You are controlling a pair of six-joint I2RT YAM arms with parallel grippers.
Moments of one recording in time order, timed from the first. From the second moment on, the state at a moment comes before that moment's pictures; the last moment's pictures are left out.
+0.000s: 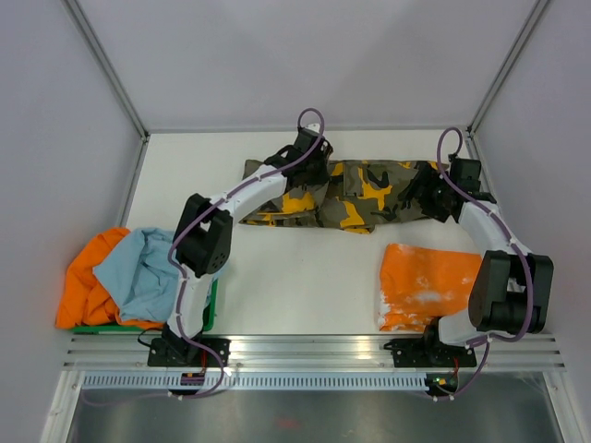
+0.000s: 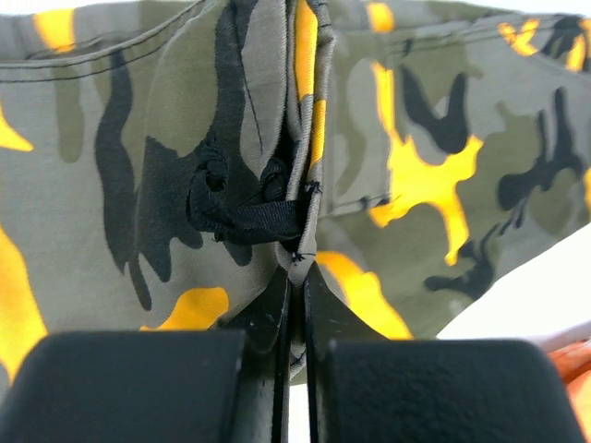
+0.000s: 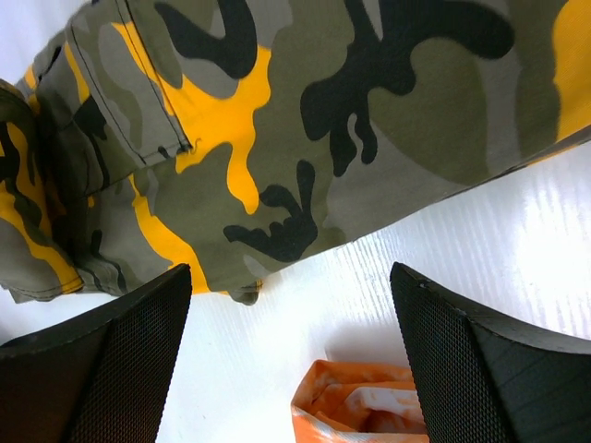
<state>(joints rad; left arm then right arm) -0.65 2.13 1.79 -0.35 -0.07 -0.58 -0.13 1.48 0.98 -0.33 -0.28 0.47</state>
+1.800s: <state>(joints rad) -0.05 2.03 1.32 -0.16 0.41 -0.44 0.19 1.47 1.35 -0.44 0.09 0.35</state>
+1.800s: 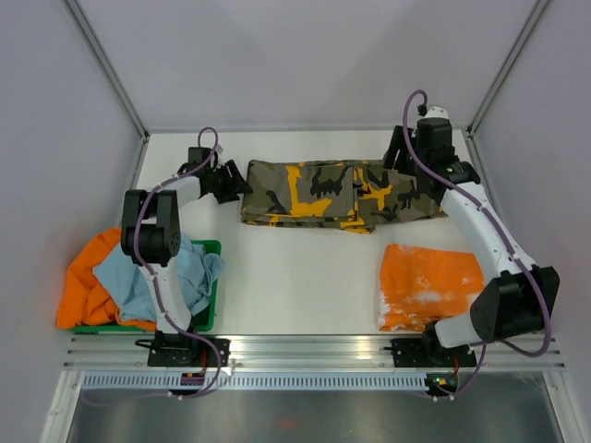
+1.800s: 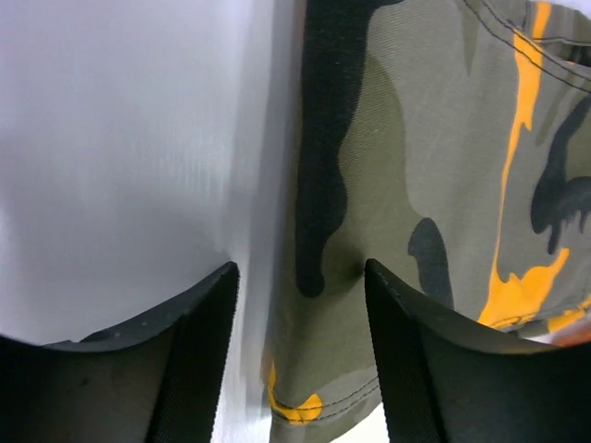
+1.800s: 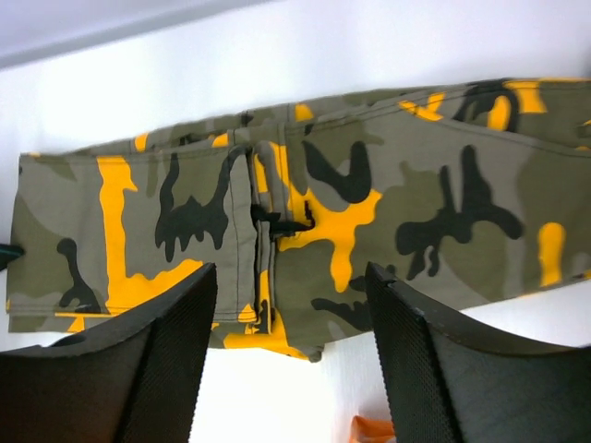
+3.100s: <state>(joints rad) 0.00 1.71 1.75 -0.62 0.13 -0.23 0.22 1.56 1.12 -0.29 0.05 0.43</state>
